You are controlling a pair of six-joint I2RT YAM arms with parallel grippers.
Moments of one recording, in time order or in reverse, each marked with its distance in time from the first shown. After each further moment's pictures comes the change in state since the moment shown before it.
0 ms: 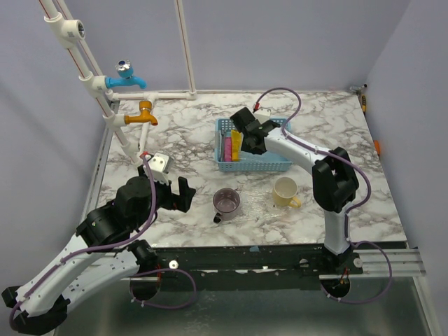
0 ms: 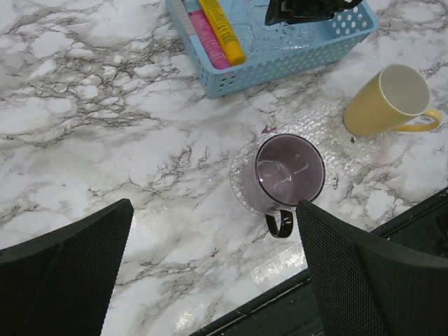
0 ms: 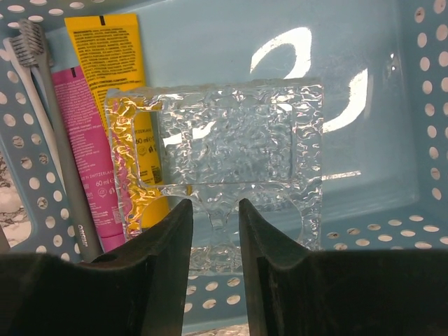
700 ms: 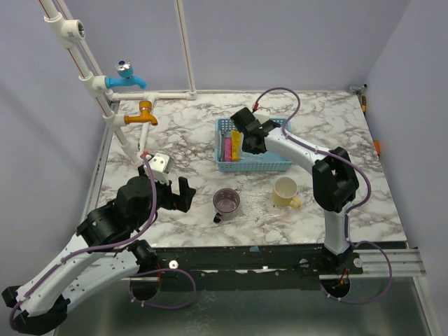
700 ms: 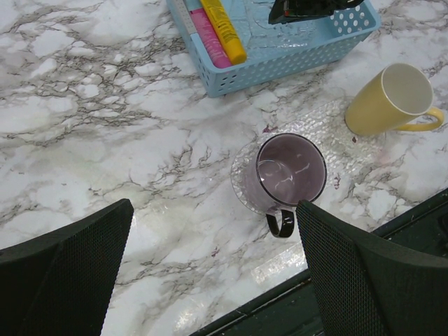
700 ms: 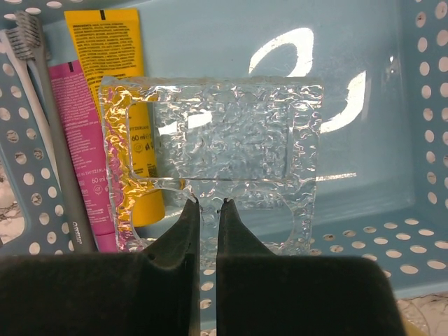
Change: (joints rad) left arm 0.001 0.003 -0.002 0.000 -0.002 0.000; right arm 0.000 0.000 -0.005 0.001 -0.013 -0.031
